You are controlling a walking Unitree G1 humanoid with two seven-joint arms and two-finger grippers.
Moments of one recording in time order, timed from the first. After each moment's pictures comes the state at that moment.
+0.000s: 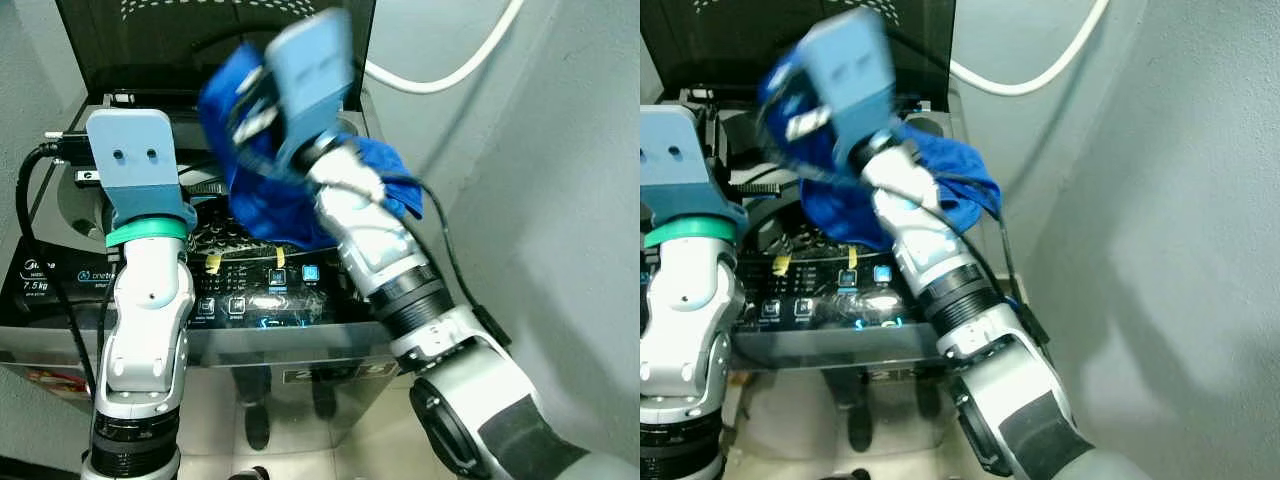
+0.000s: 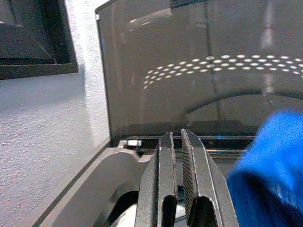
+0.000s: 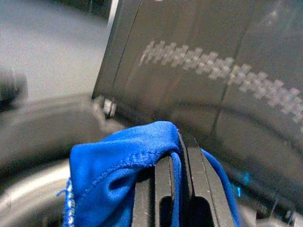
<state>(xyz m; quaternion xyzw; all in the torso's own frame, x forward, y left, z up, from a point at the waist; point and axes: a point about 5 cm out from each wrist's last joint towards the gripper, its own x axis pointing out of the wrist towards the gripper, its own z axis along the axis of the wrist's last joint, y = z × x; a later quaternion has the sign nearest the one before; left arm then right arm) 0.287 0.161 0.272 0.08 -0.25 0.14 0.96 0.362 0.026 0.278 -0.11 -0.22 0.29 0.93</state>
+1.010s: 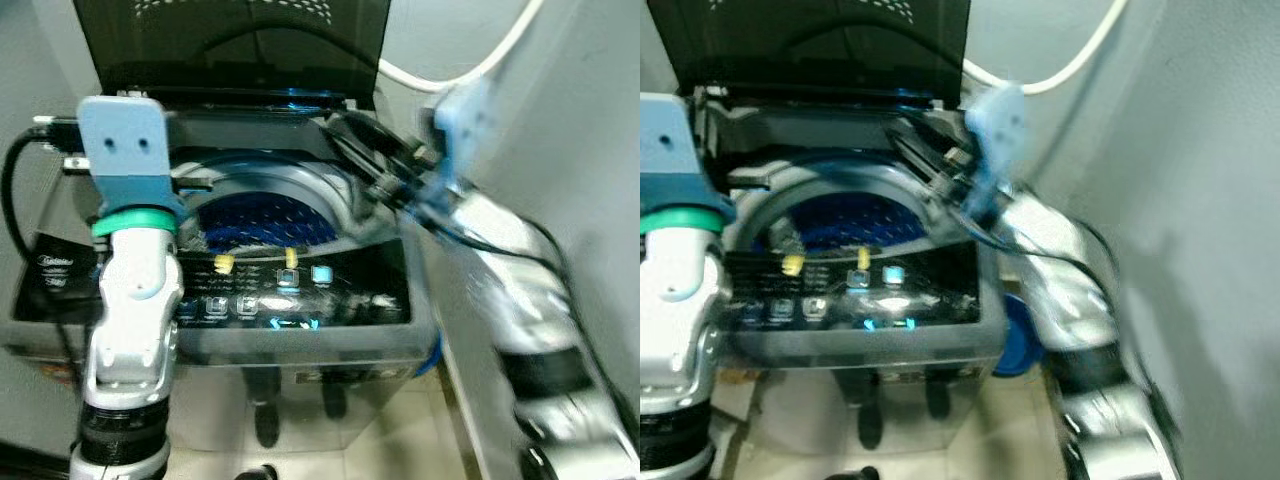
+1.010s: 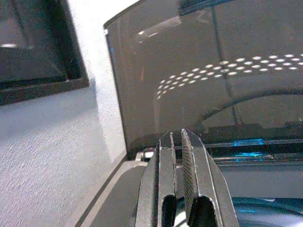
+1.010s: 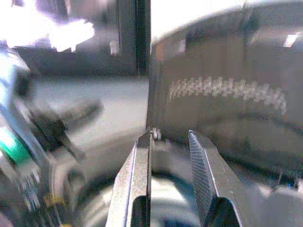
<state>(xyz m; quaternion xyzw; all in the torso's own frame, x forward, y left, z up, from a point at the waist) 0.295 0.167 0.284 0.12 -0.26 0.11 0.95 0.292 -0.118 0.282 0.08 -0.28 0.41 0.86</state>
